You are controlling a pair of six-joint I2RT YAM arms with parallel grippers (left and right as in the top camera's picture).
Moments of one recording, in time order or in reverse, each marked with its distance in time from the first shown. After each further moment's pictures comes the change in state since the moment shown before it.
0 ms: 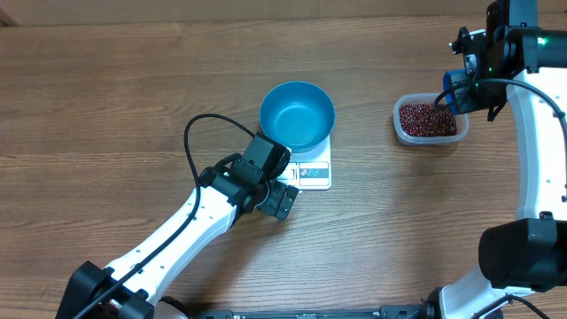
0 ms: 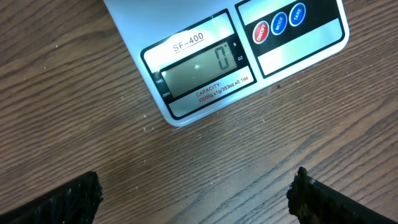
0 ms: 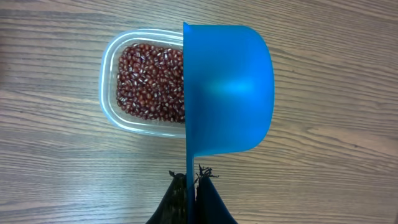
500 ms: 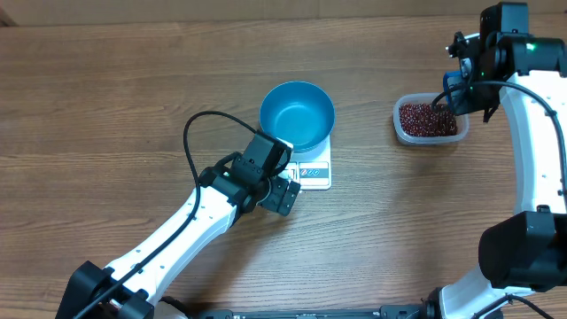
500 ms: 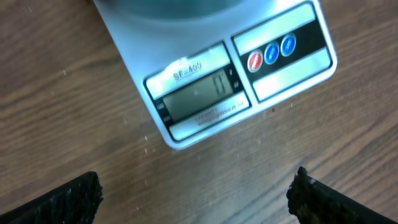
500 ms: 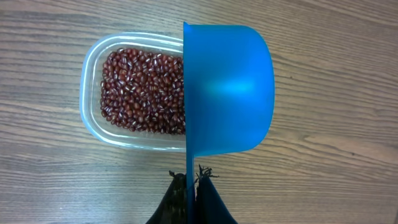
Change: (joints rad) left arm 0.000 0.000 0.000 0.063 -0.006 0.002; right arm 0.000 0.000 -0.101 0.114 0.024 -0.007
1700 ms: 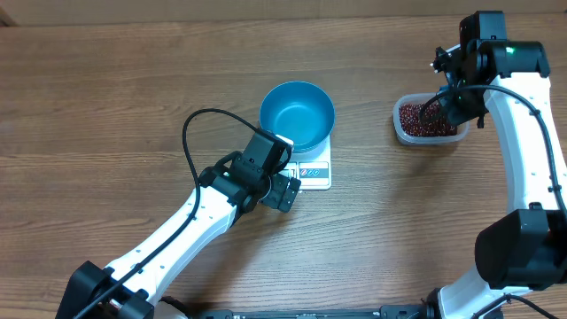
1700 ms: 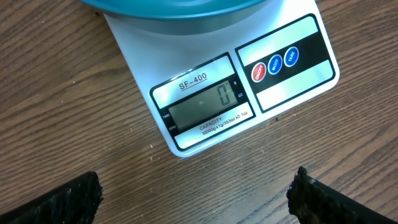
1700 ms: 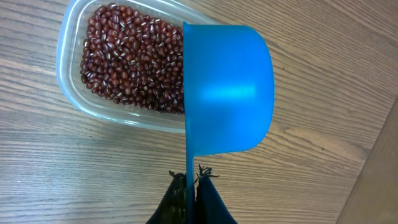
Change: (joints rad) left arm 0.000 0.000 0.000 0.024 -0.018 0.000; right arm 0.055 0.003 -0.042 -0.028 0.124 -0.101
